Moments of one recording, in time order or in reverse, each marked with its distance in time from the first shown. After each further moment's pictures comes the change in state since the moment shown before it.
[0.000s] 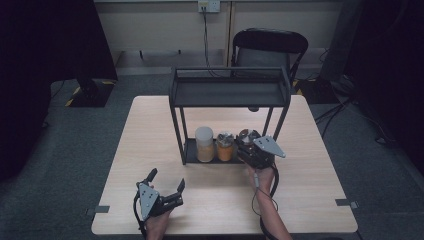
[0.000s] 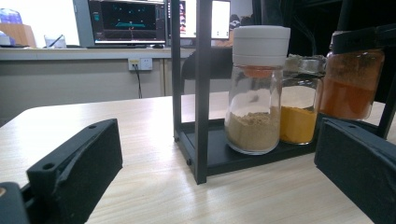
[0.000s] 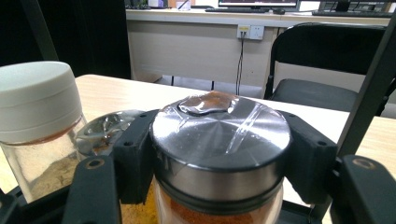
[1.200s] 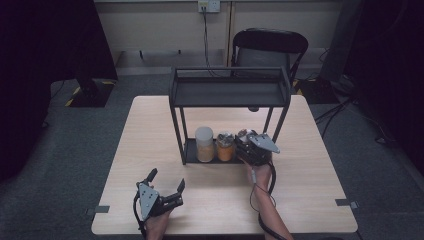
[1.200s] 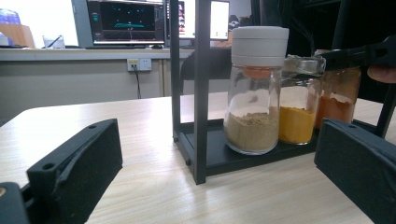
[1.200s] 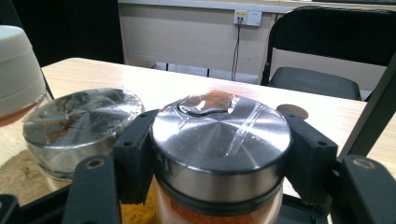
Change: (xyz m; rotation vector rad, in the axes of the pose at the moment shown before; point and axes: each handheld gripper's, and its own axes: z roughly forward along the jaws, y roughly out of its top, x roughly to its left) left arm 0.001 -0.001 -0.001 -0.004 -0.007 0.002; right arm 0.000 -0.005 0.022 0.052 -0.021 -0.016
